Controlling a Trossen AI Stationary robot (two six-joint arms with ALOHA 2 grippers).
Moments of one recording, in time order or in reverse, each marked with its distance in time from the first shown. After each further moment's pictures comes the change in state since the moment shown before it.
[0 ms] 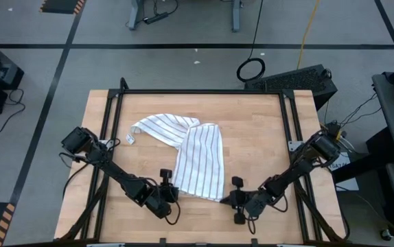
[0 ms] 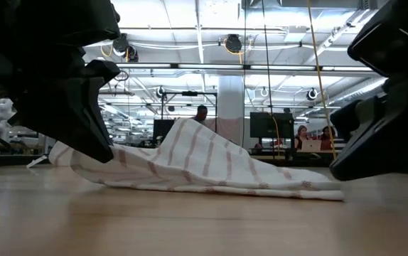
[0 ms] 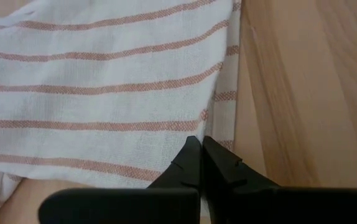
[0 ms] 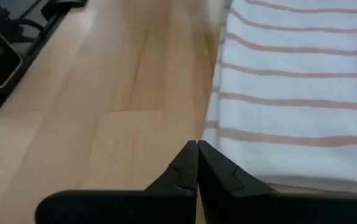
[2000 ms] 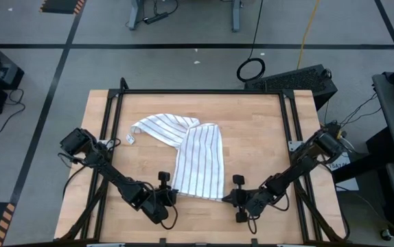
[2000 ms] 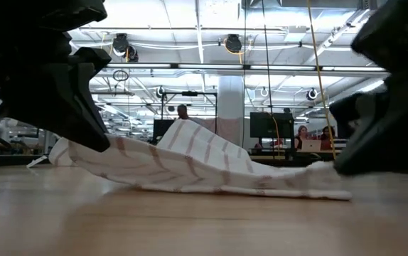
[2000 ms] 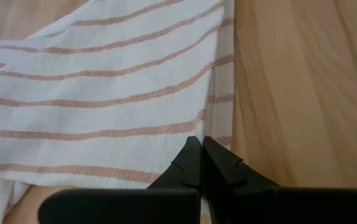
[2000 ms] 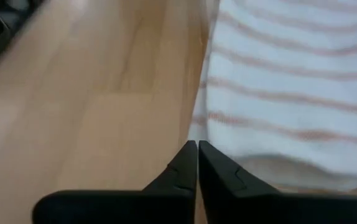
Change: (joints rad) left arm -0.053 0.000 0.000 0.028 -0.081 -0.023; right arm -0.008 -0.069 -0.002 -0.123 0.001 -0.065
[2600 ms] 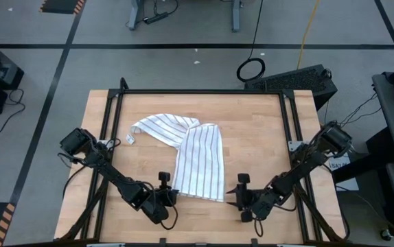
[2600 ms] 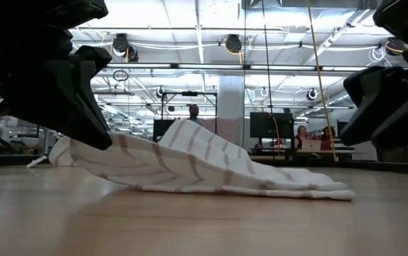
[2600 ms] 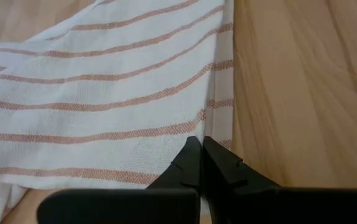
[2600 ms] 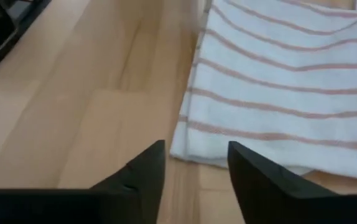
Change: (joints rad) left arm 0.000 -0.001 0.000 0.018 0.000 0.002; right arm 0.054 -0.100 0.001 -0.161 0.082 -0.017
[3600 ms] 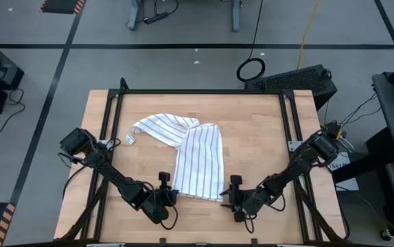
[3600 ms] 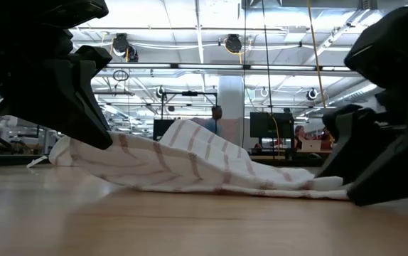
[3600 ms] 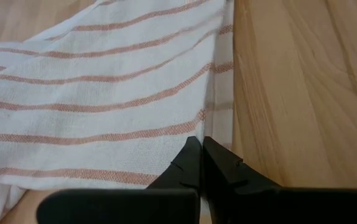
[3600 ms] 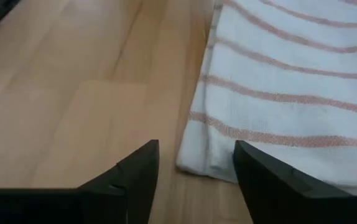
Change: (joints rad) left arm 0.000 0.000 0.000 0.004 0.000 -0.003; right arm -0.081 0.185 0.002 0.232 -0.120 -0.025
